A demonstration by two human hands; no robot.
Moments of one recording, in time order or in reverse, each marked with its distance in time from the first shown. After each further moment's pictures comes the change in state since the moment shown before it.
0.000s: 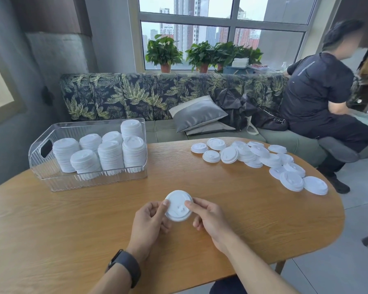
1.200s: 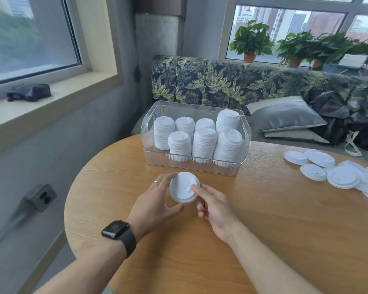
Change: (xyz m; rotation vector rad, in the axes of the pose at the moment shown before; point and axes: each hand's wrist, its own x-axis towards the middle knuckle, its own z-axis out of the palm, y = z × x) left_hand 0.009 0.011 -0.227 0.890 0.141 0.282; right_hand 0.048 0.002 0.231 0.139 -0.319 0.132
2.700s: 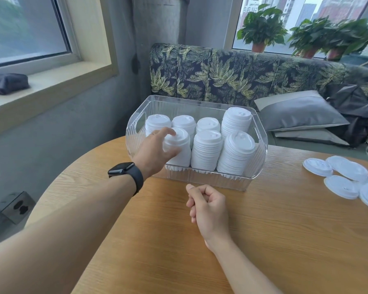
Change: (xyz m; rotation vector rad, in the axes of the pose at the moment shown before) left_hand 0.181 -0.026 -0.013 -0.022 0.113 -0.067; right_hand 0.067 -0.001 0.012 -0.178 0.213 -0.233
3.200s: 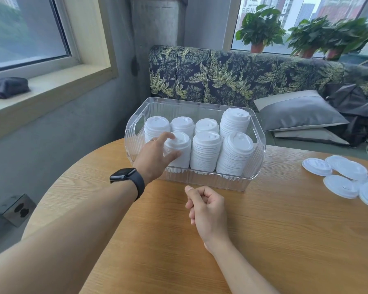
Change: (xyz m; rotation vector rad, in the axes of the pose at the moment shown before) left_hand -0.005 -0.003 0.008 0.030 -0.020 -0.003; right_hand -0.001 -0.001 0.000 -0.001 0.005 0.001
